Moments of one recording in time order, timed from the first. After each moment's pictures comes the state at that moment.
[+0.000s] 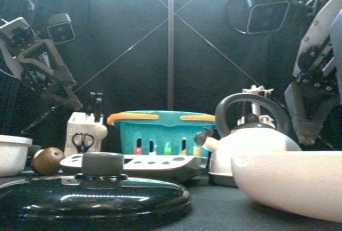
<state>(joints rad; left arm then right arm) 0.02 -0.59 1.23 0.01 -0.12 -0.26 0.39 -0.09 0.79 -0.24 0.28 0.81</state>
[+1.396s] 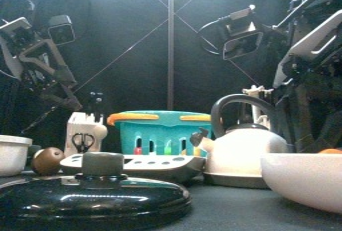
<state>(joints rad) 0.02 -0.59 1.23 -0.03 -0.12 -0.26 0.37 0.07 0.64 -0.32 0.53 0.81</state>
